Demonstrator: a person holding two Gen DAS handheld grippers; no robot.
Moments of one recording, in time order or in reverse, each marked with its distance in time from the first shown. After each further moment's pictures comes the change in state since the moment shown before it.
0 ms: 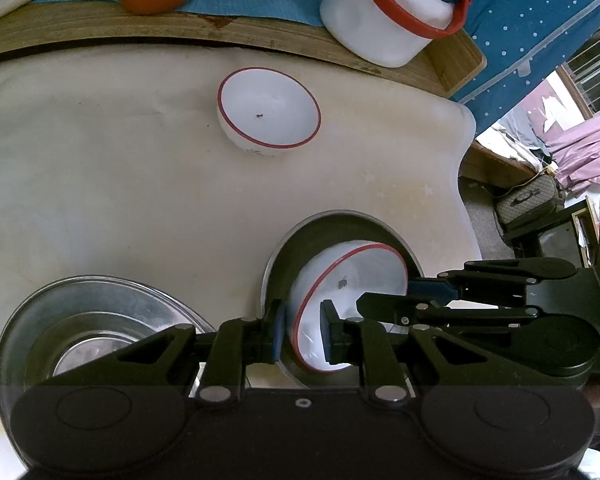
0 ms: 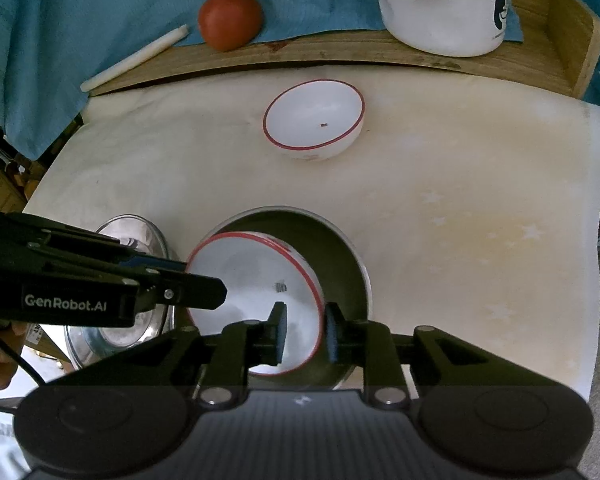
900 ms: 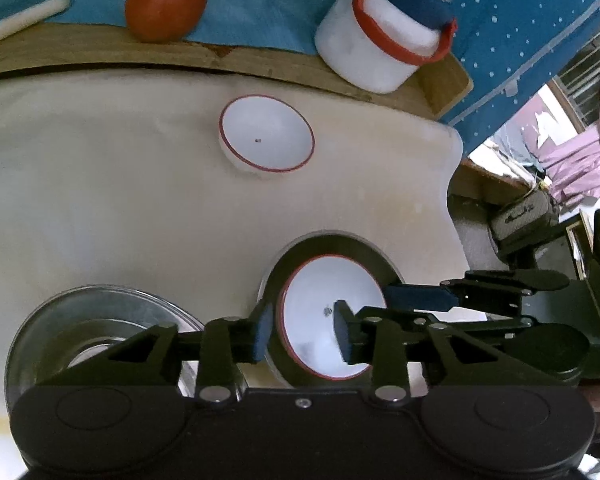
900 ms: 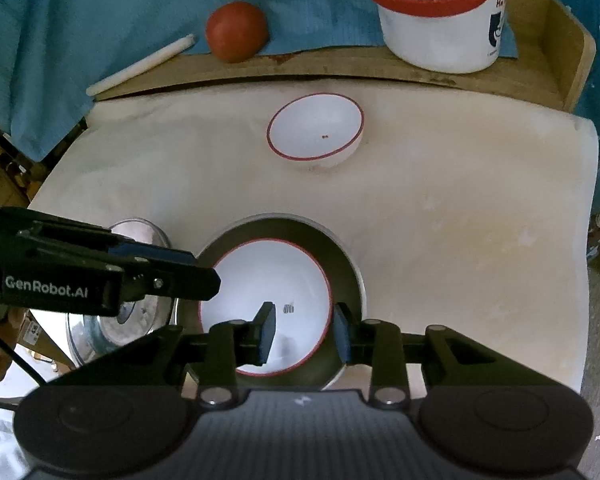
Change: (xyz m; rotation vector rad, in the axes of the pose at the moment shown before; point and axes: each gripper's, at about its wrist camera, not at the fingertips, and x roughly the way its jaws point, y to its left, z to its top) left arm -0.021 0.002 -0.004 0.001 -0.072 -0.018; right arm -0.009 0.005 -0.006 -0.022 -0.040 -0.016
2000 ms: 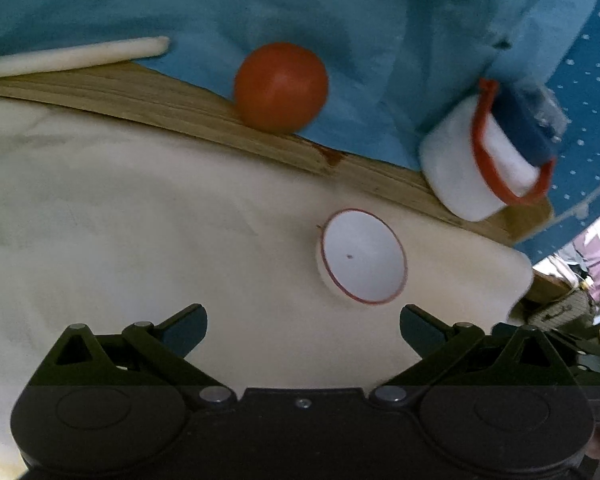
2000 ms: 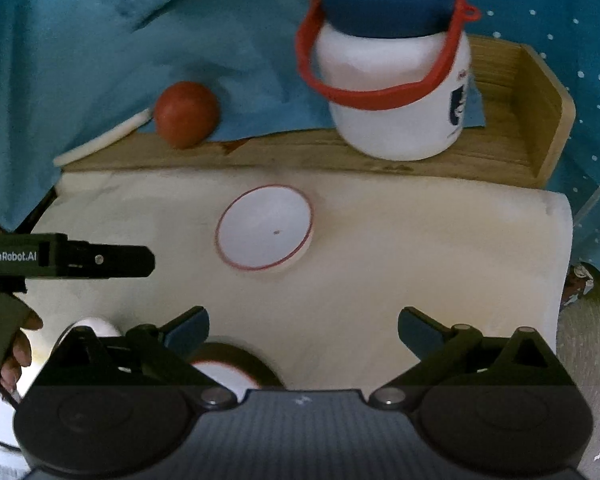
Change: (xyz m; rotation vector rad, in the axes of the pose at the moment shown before) left arm -0.005 0.049 0.051 -0.192 -0.188 0.143; right arm 0.005 -0.034 0.054 0.062 -0.139 -0.051
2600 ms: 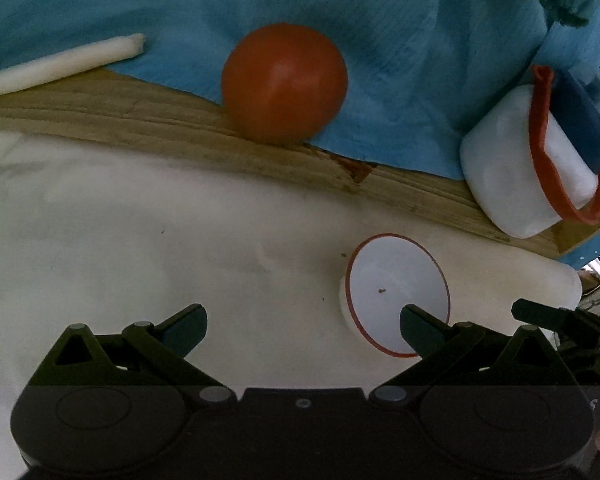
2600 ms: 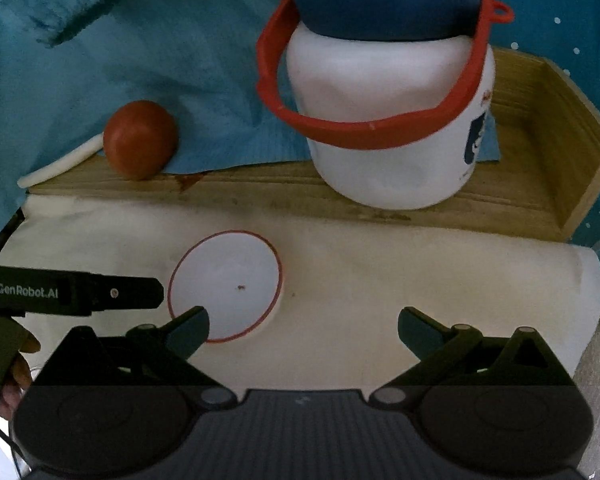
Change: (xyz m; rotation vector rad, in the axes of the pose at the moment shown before) left arm 0.048 -0.002 0.026 0.042 0.014 0.077; right arm 0.048 -0.012 0.032 -0.014 -0.045 -0.038
